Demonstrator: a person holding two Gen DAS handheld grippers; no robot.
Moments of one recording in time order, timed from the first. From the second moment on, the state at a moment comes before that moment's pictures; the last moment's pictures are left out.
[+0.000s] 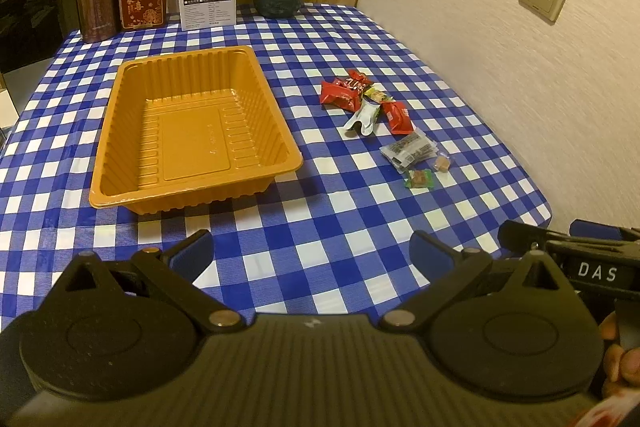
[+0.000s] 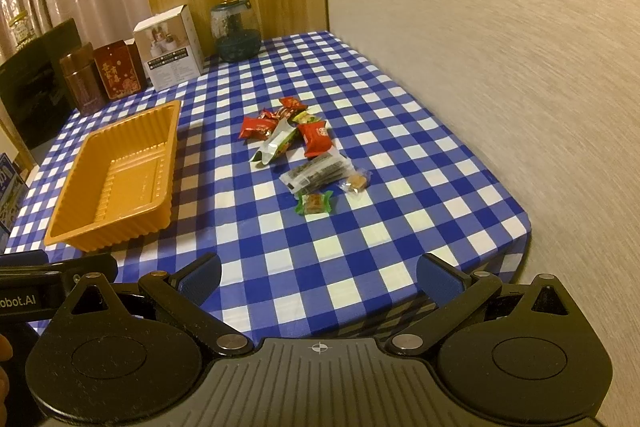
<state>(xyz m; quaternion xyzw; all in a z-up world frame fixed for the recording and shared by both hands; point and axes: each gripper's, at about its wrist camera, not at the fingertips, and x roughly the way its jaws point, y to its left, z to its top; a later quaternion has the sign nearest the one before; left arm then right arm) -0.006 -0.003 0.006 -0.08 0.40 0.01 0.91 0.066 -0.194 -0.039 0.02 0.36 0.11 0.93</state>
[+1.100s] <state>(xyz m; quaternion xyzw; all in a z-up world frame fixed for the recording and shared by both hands) -0.004 -0.009 0.006 -0.09 0.40 0.01 0.91 0.069 -0.200 -0.041 0.02 0.36 0.11 0.93</state>
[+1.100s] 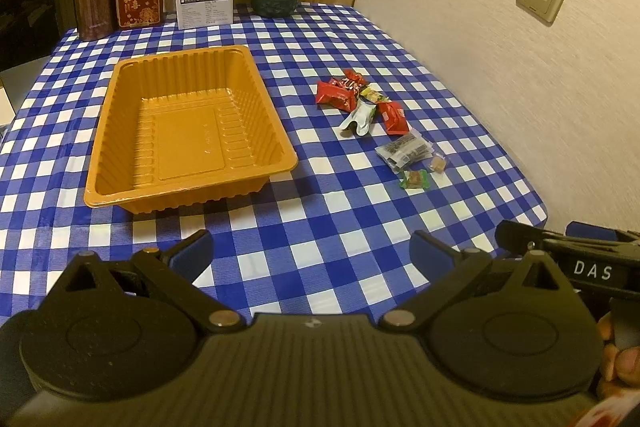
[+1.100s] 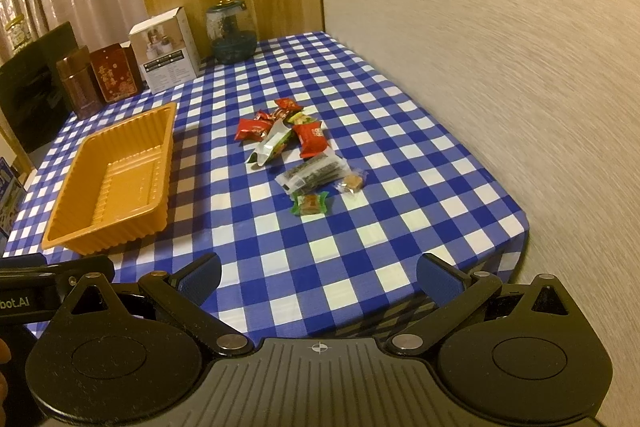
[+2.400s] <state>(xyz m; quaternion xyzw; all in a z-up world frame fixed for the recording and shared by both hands) 0.151 -0.111 -0.111 -0.09 0.37 -0.07 0.92 0.214 -0.280 -0.113 0.05 0.36 0.08 0.93</state>
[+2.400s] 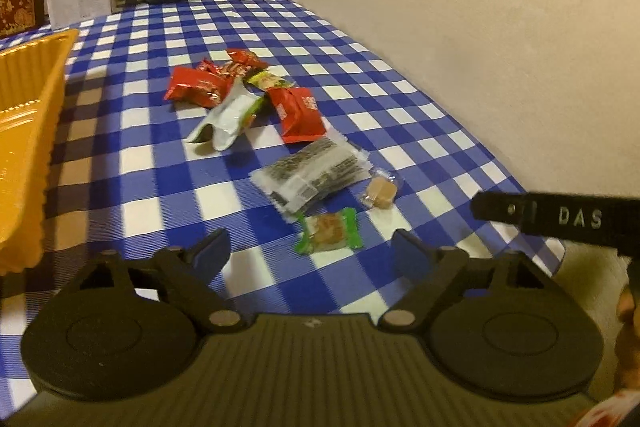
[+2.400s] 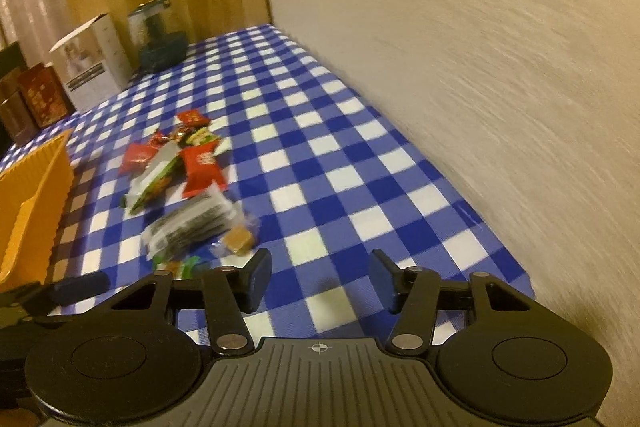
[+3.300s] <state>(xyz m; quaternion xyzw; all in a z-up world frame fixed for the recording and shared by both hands) 0.132 -0.073 -0.097 -0.01 0.38 -0.07 0.92 0.231 -0.219 -0.127 -0.12 0.31 0.24 0.91</state>
